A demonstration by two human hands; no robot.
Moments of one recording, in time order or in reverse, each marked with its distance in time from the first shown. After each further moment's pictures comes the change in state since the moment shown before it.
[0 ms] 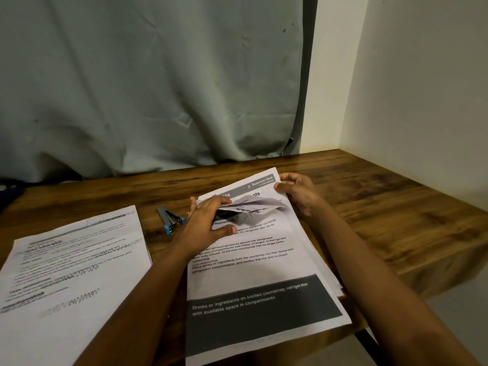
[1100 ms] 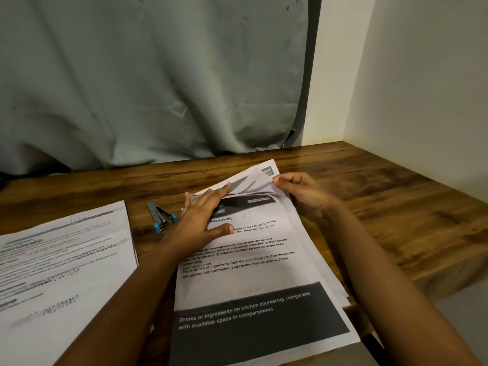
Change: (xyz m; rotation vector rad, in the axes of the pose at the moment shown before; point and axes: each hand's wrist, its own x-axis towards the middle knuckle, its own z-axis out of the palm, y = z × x) left_hand 0.004 0.002 -0.004 0.073 -0.180 -0.031; right_hand -0.021 -0.011 -0.011 -0.109 -0.318 -0.005
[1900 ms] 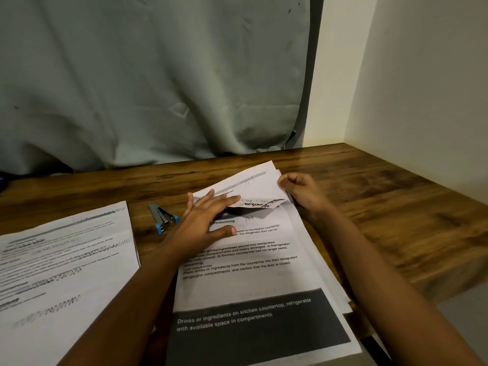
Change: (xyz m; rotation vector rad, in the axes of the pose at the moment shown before) left_hand 0.002 -0.011 0.005 0.025 -0.022 0.071; right_hand 0.018 0.016 0.005 -0.083 0.293 -0.043
